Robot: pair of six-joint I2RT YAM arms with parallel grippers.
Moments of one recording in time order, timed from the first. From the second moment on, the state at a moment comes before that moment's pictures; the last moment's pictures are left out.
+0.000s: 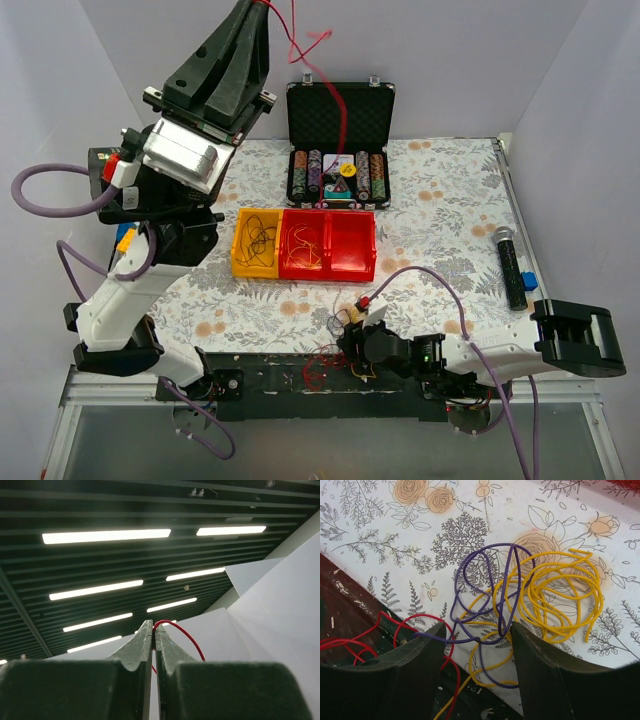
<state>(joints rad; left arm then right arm) -1.08 1.46 2.16 0.42 0.05 0.78 1.51 1.16 0.23 0.28 0.60 0.74</state>
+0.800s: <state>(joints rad) -1.08 1.42 1.92 0.58 0.04 0.96 1.56 0.87 0.23 0.10 0.65 0.72</state>
